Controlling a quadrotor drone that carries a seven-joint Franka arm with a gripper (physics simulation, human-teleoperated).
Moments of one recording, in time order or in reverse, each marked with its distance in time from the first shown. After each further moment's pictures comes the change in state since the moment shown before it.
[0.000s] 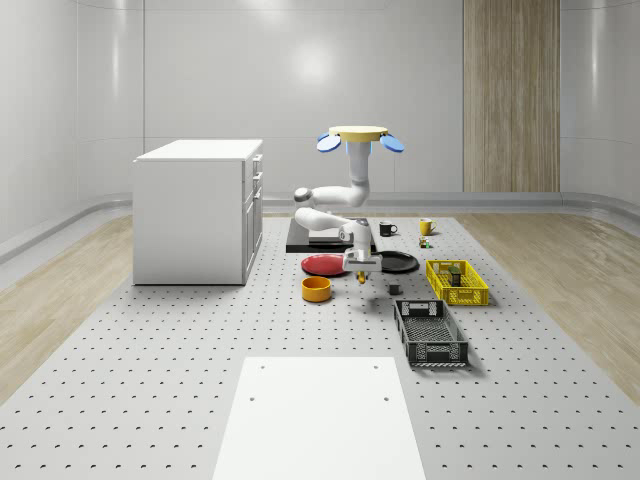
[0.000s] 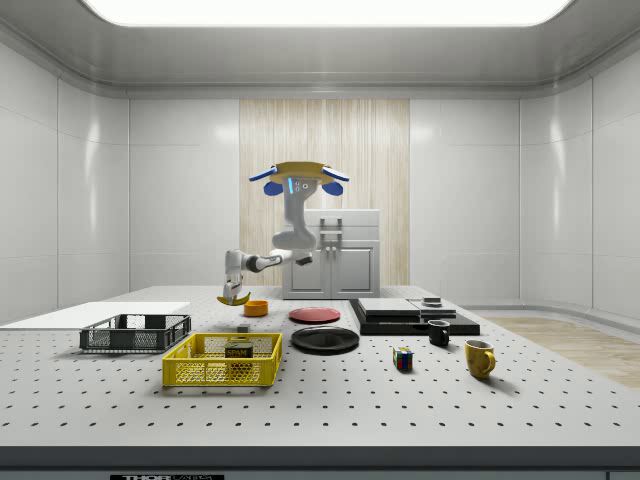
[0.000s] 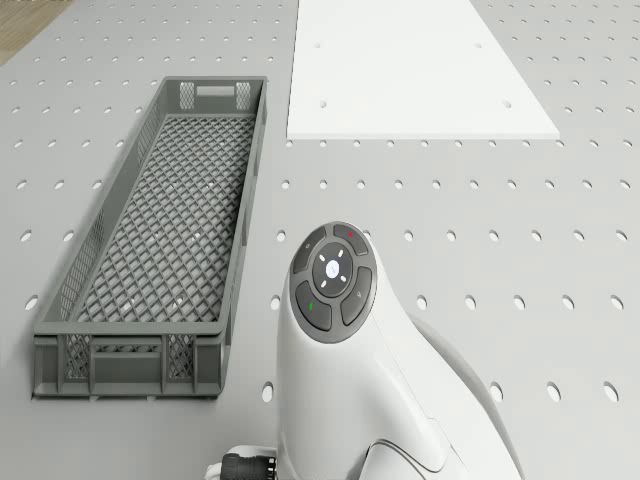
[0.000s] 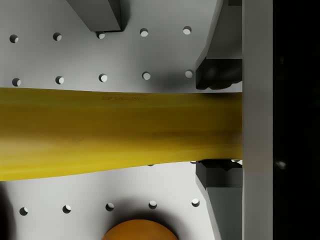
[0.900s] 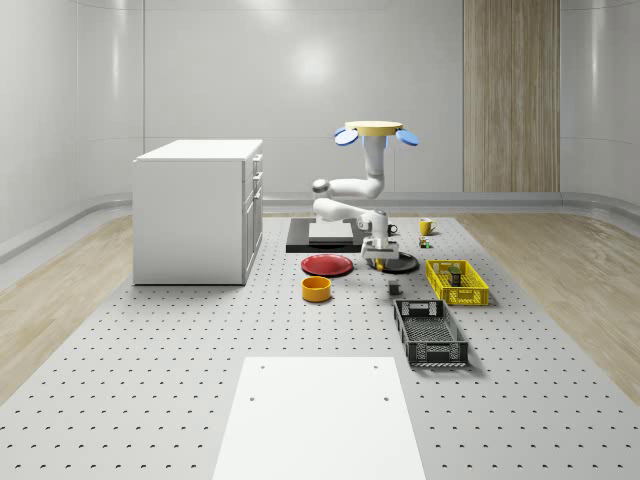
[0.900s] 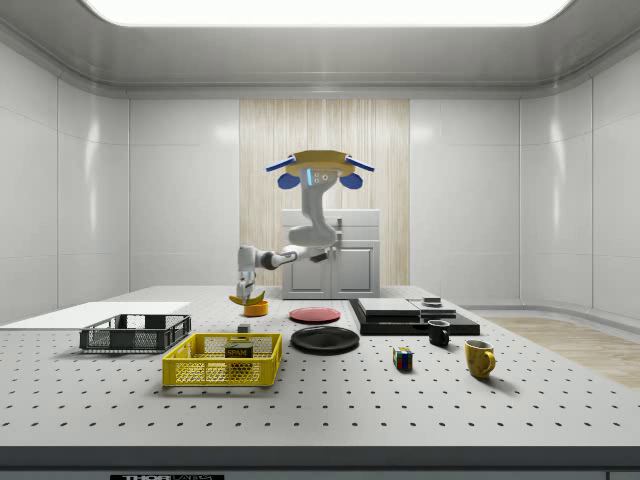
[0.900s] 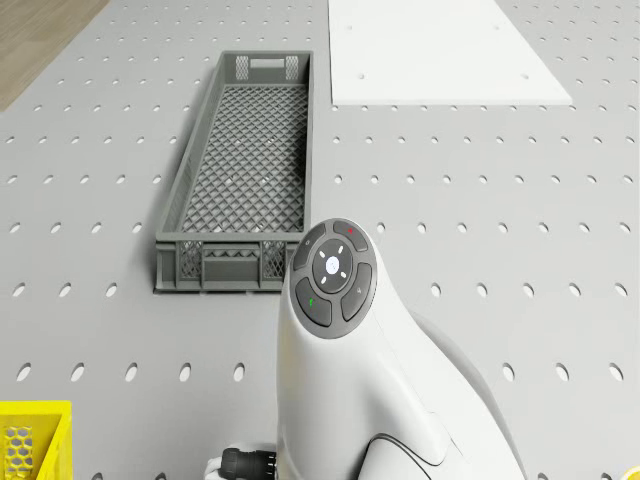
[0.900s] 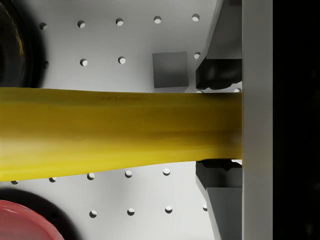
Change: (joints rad) arm -0.008 -0.020 0.008 -0.001 0.015 0.015 0.014
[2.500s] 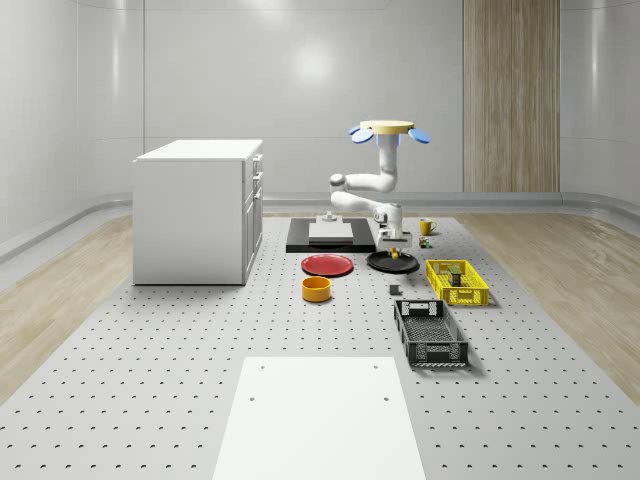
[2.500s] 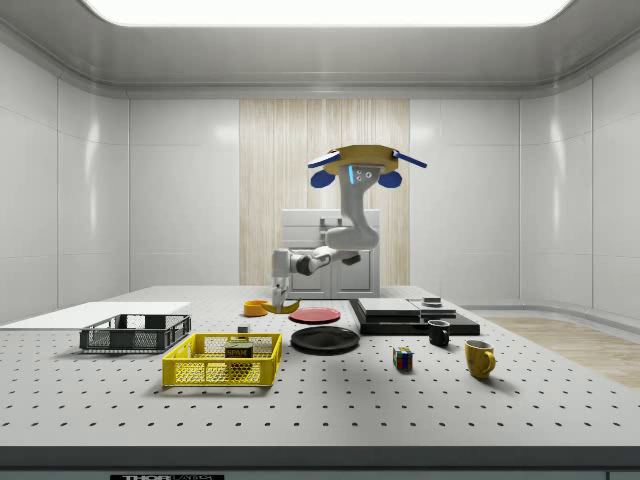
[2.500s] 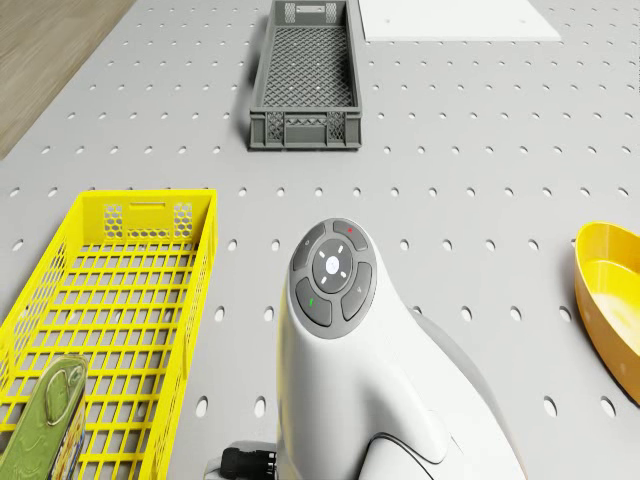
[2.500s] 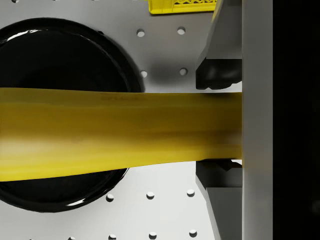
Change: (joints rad) arm -0.011 -0.025 0.001 0.002 0.011 0.023 0.009
